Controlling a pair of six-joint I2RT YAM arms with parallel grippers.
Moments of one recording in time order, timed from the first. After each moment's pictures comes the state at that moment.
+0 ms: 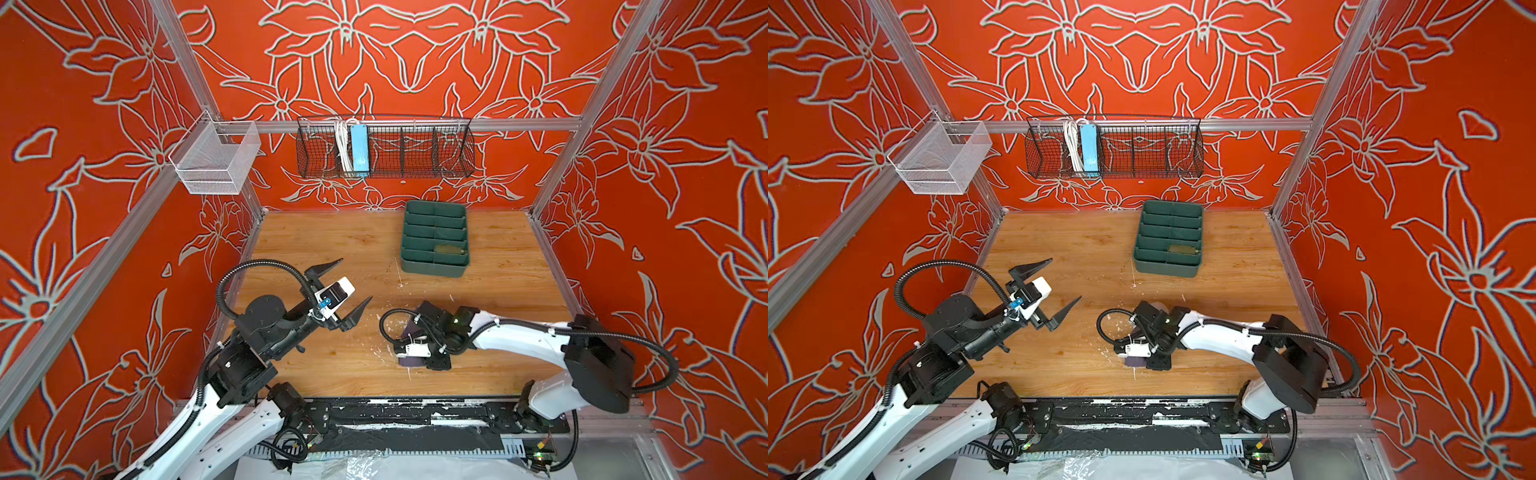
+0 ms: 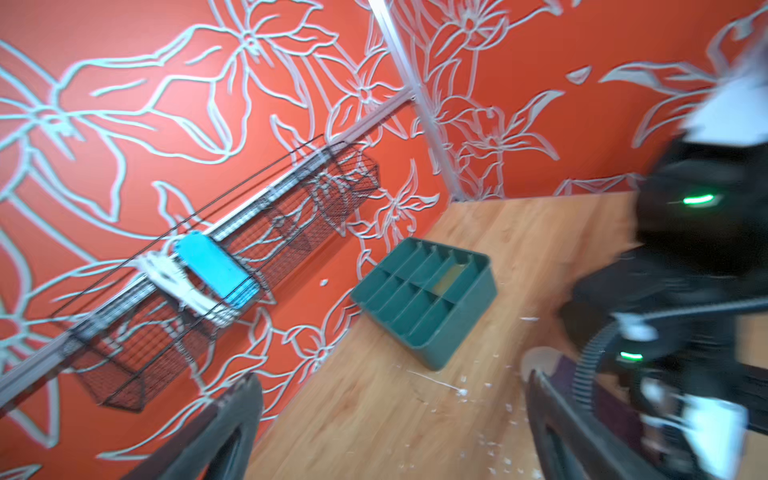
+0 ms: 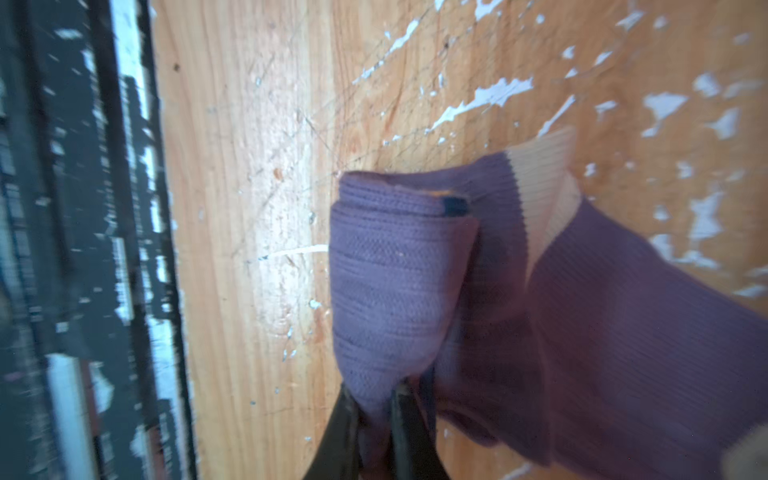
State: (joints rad) left arm -0.64 0.58 0.88 -0.35 0.12 0.50; right arm 0.93 1.55 0.89 -0.71 -0.24 -0.59
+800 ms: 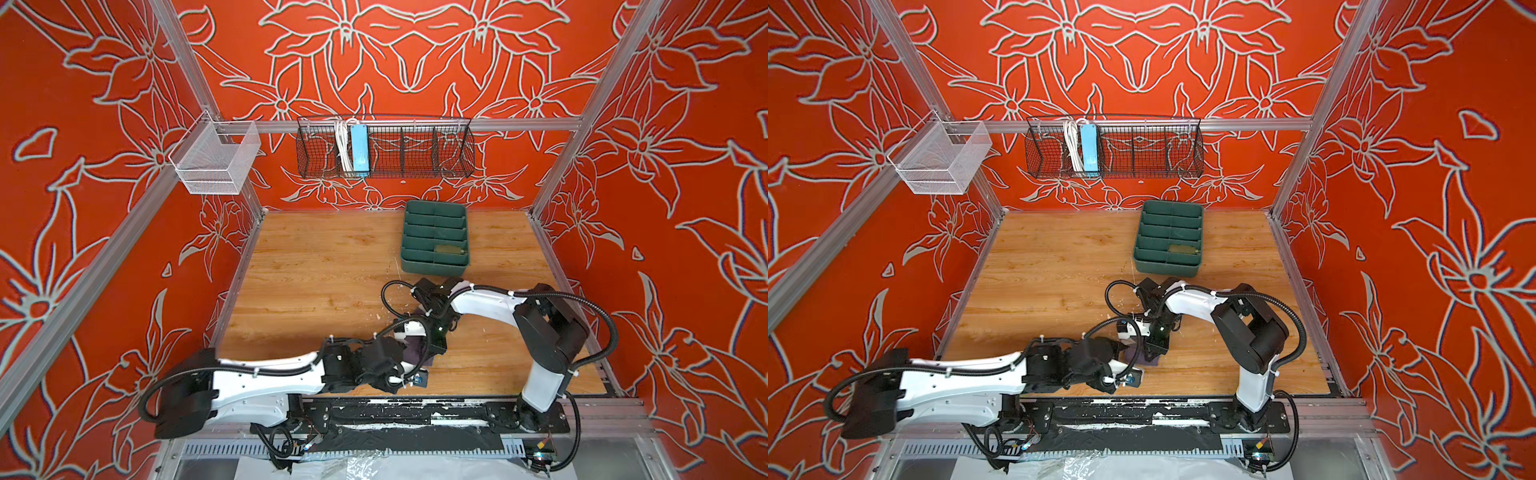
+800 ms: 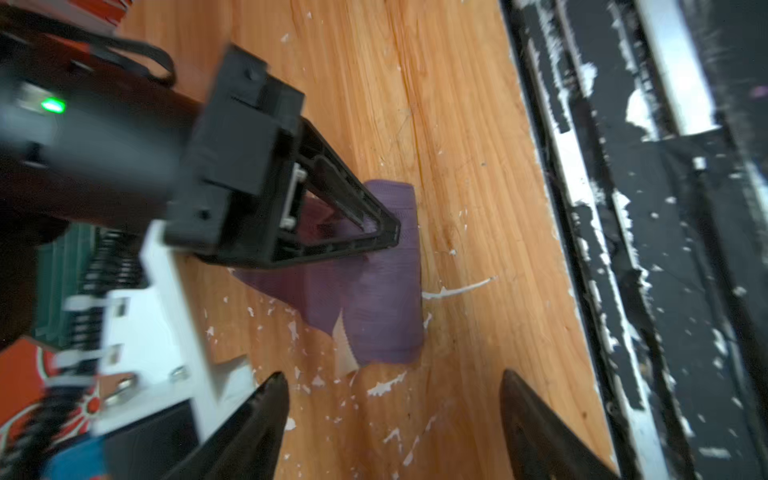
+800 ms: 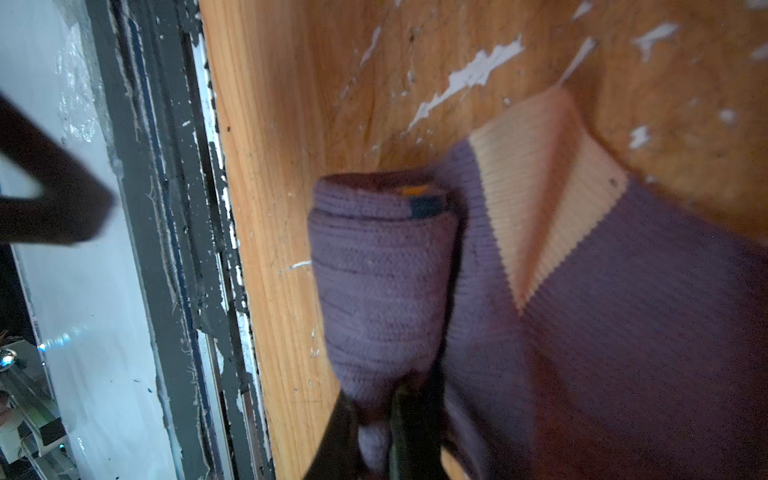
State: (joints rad) left arm -1.24 1.19 0.60 -0.27 -0.23 0.64; right arm 0.74 1.80 1.09 -0.93 -0.52 -0.65
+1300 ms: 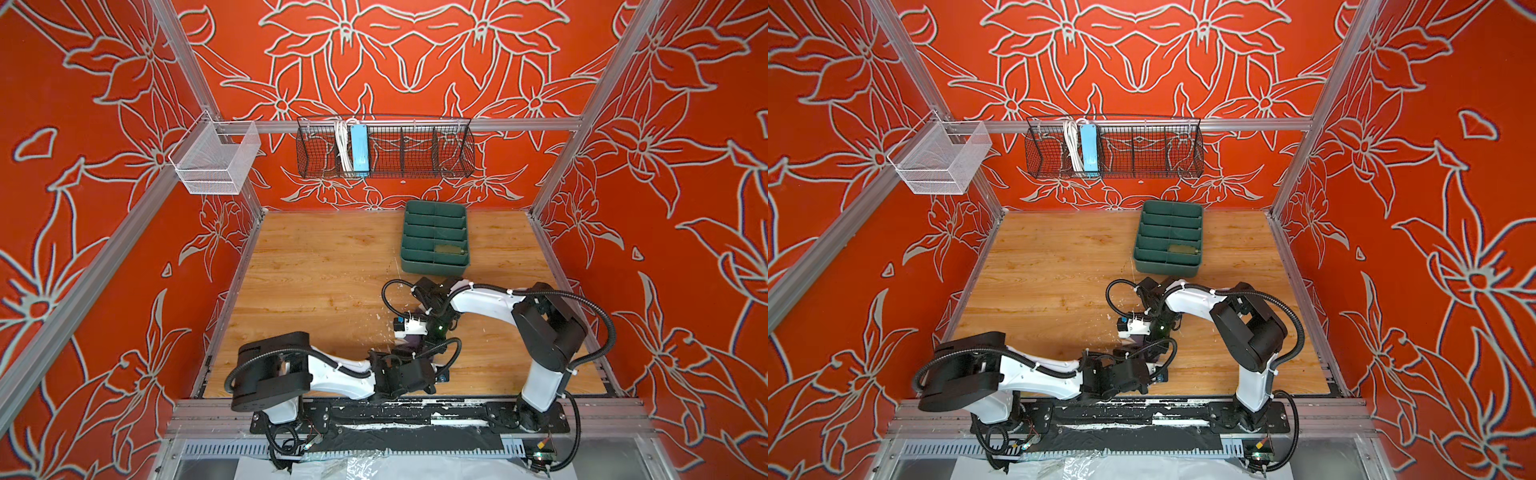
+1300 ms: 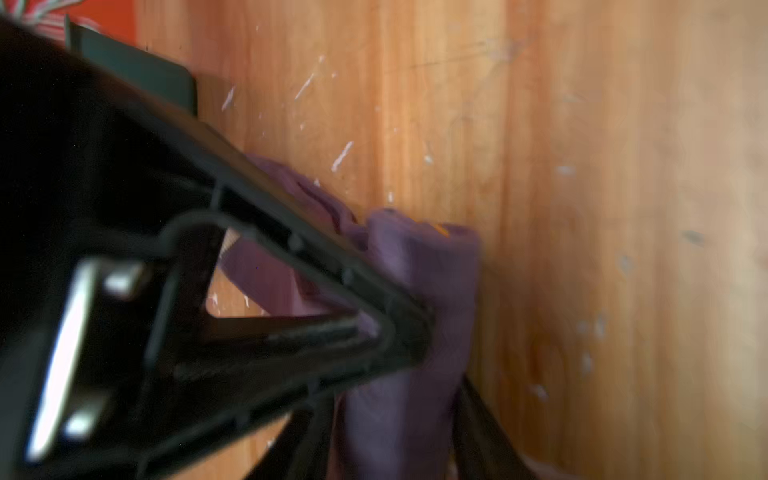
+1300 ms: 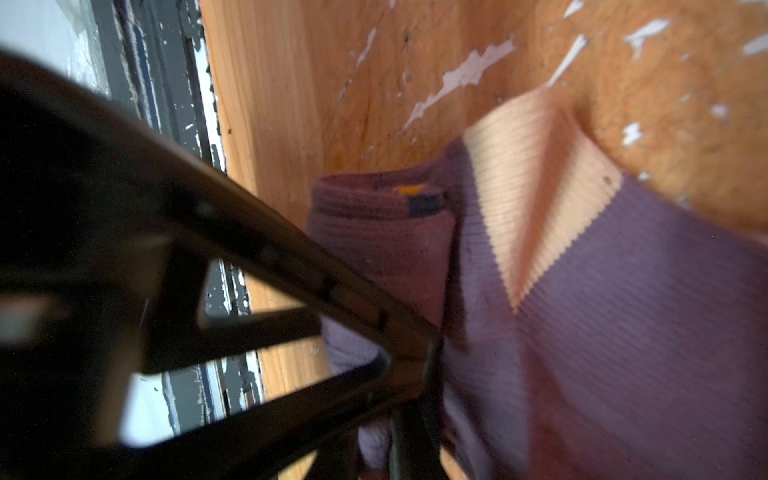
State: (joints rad) left arm -1.33 1.64 0.69 0.00 -0.57 0.49; right arm 0.72 1.81 1.10 -0.94 -0.53 -0.65
